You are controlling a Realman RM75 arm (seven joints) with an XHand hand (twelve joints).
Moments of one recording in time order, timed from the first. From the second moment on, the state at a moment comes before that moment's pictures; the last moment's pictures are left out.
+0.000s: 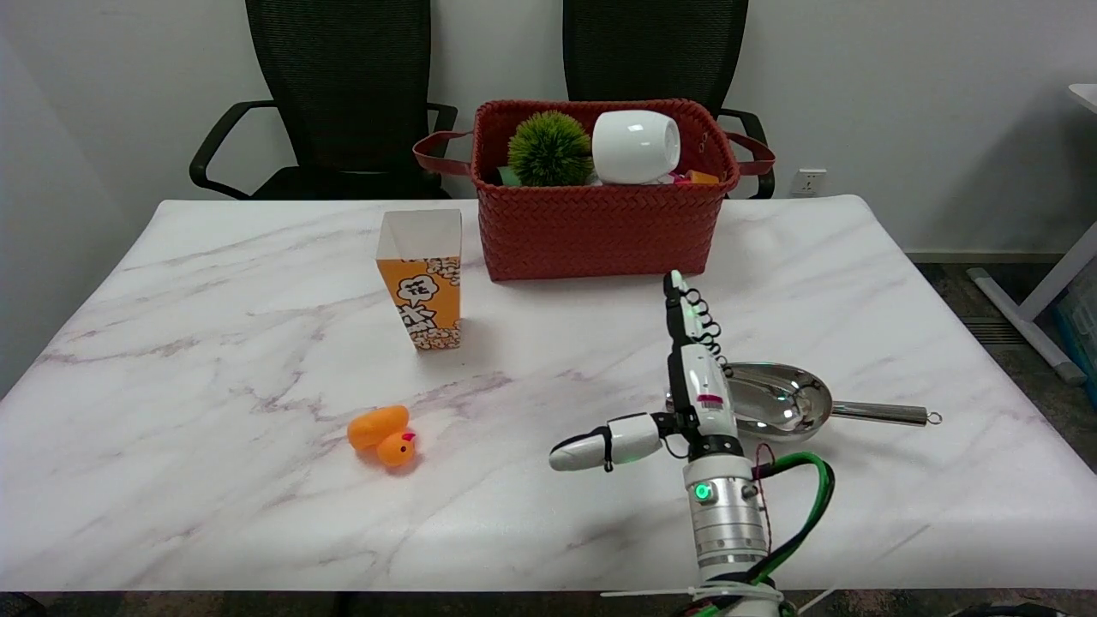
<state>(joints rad) -0.14 -1.31 -2.40 1.40 1.29 1.33 -0.02</state>
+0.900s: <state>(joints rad) -0.06 -1.35 -2.32 1.49 1.41 1.06 -0.02</state>
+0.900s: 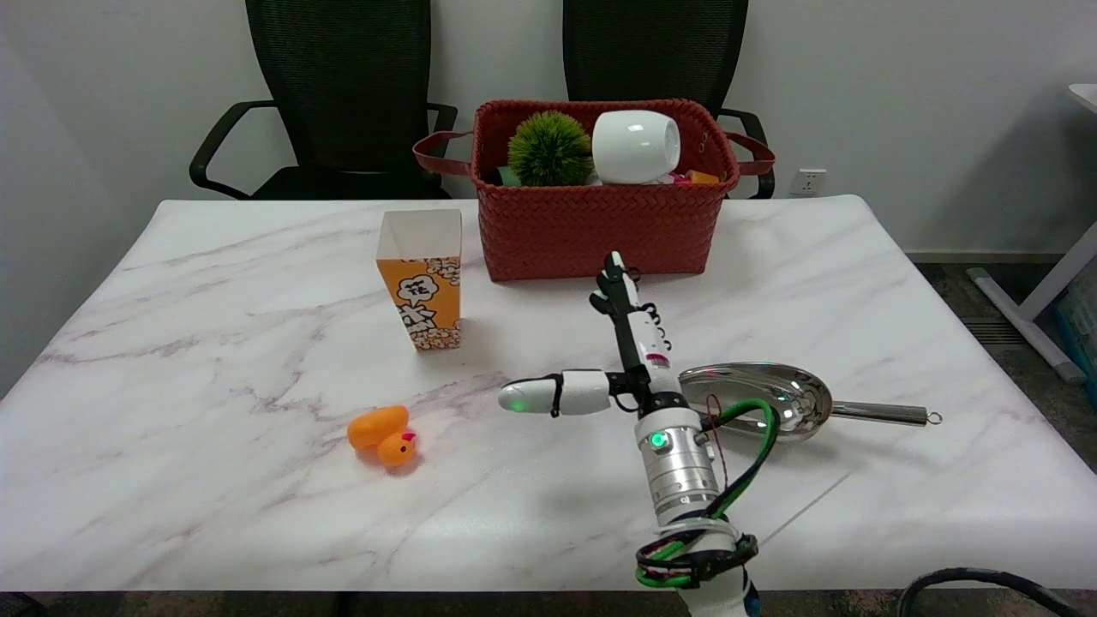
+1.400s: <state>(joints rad) 0.04 -1.37 -2.32 1.39 1.45 0.97 0.06</state>
